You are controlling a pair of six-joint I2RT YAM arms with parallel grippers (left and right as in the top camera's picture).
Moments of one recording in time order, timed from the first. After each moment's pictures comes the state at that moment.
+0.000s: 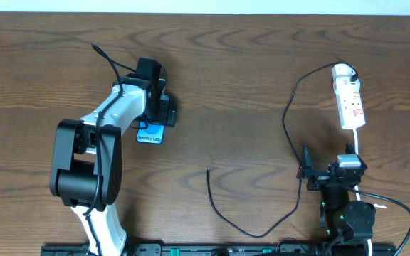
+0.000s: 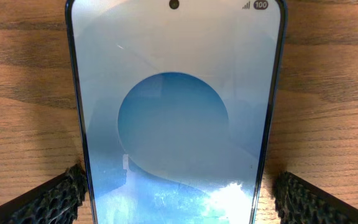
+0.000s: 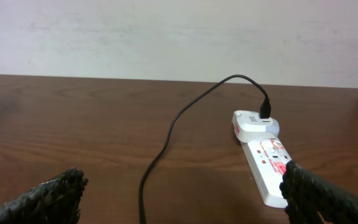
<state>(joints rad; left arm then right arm) -0.18 1.98 1.27 -0.69 -0.01 -0.06 0.05 0.01 0.01 -0.07 0.02 -0.01</state>
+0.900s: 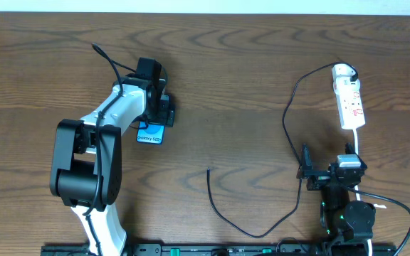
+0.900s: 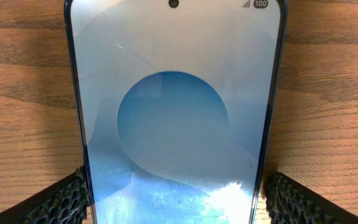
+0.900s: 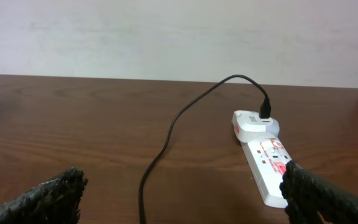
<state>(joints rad) -0.18 1.98 1.27 -0.69 -0.01 -0.06 0.05 0.01 0.01 -0.07 0.02 -0.01</state>
